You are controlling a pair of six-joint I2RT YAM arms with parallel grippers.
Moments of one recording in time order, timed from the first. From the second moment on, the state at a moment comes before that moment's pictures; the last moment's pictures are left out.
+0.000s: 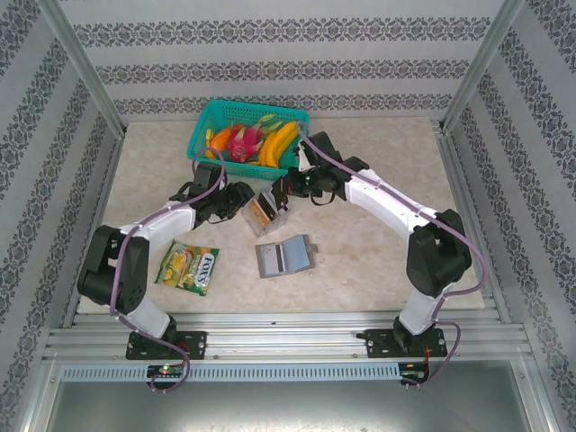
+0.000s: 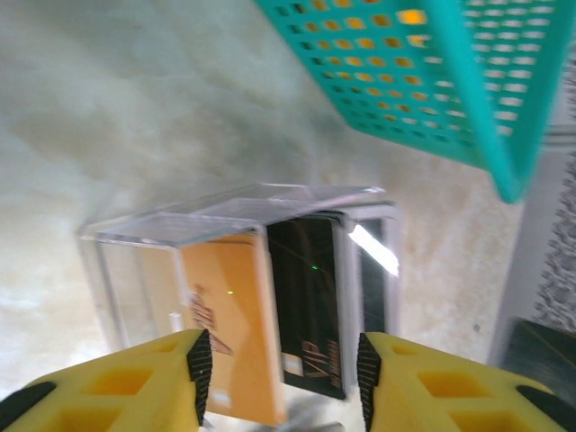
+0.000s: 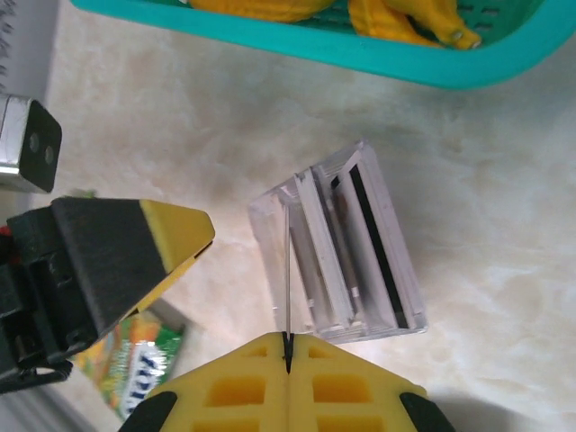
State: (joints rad) left arm -0.29 1.59 0.94 -0.11 0.34 -1.00; right arm 0.55 1.75 1.44 -0.53 -0.34 0.62
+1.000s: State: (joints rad) left arm -0.30 1.49 0.86 0.38 0.72 -1.19; right arm 0.45 1.58 1.14 -0.05 -0.70 0.98
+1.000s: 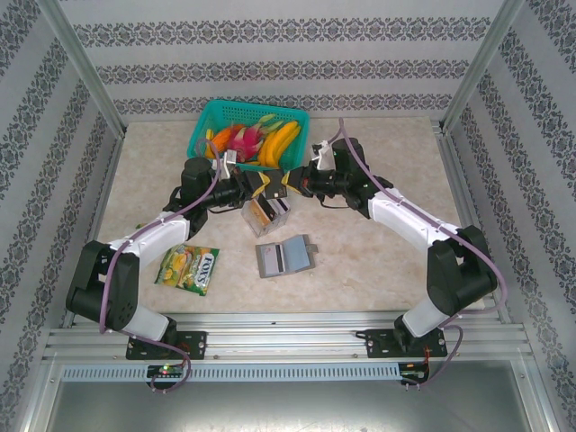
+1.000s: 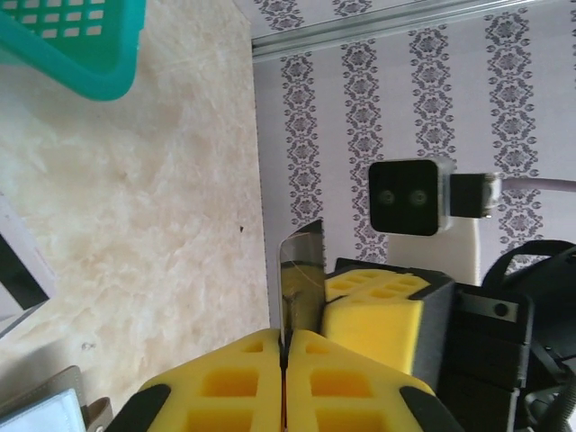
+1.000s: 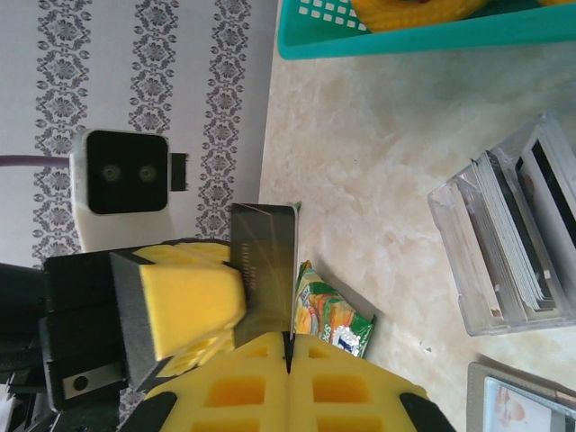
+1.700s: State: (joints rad) left arm -0.48 1.24 0.60 0.08 0.40 -1.13; right arm 0.54 1.48 0.95 -0.43 -0.51 0.69
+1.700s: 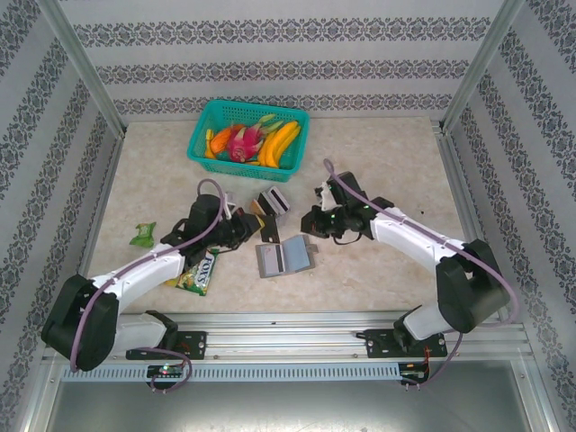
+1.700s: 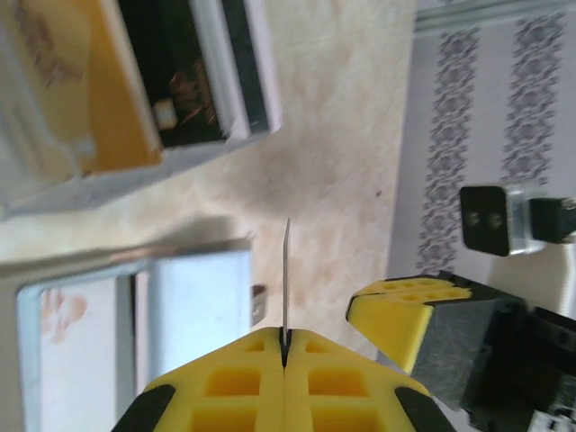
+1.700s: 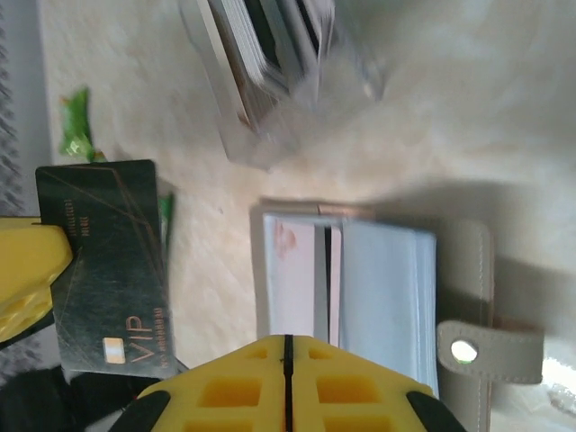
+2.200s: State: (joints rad) left arm -0.64 1.32 0.53 0.09 0.23 -1.15; right arm 0.61 1.65 0.96 -0.48 -0.41 0.62
